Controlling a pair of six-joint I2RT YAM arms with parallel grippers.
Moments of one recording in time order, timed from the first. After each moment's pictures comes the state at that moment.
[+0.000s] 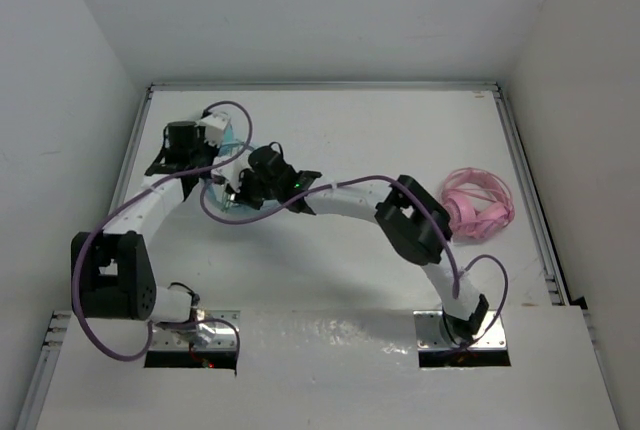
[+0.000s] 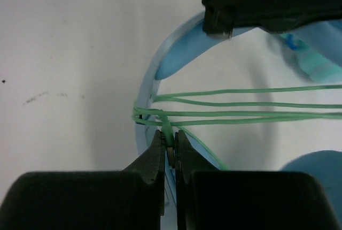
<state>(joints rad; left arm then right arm) -0.06 1.37 0.90 -0.18 0.01 0.35 0.95 2.16 1.56 0.10 -0.26 -0.37</state>
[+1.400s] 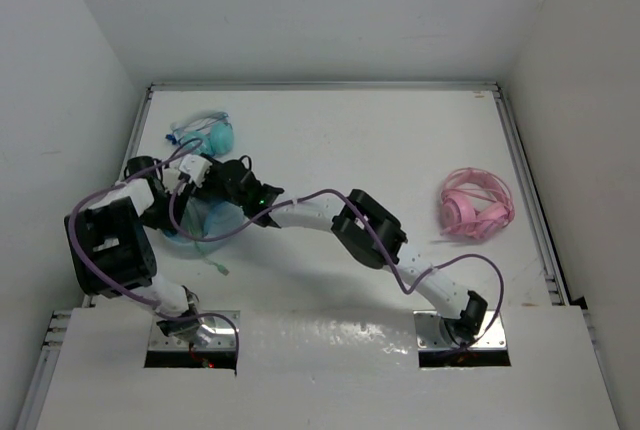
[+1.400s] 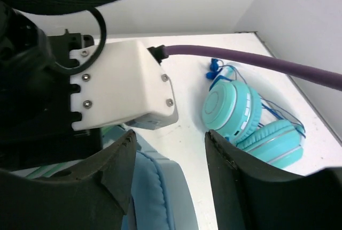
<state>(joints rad) 0.38 1.55 0.80 -0.53 -0.02 0.55 1.06 2.56 1.99 0.49 0.01 -0.38</state>
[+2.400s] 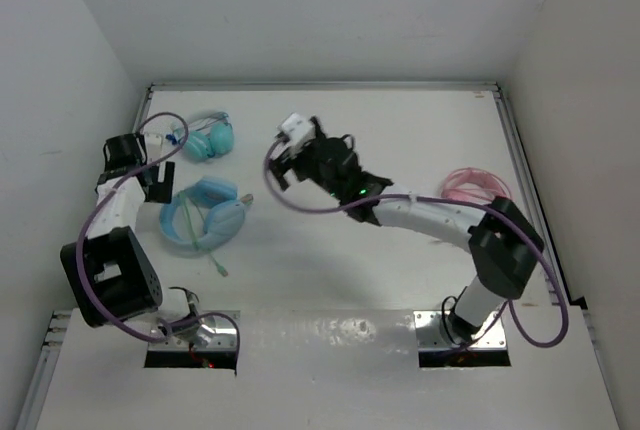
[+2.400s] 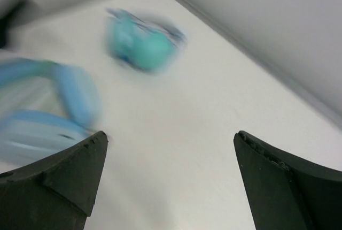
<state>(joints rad) 0.38 1.40 0.90 -0.48 -0.12 0.44 0.96 1.69 1.16 0.44 0.13 -0.23</state>
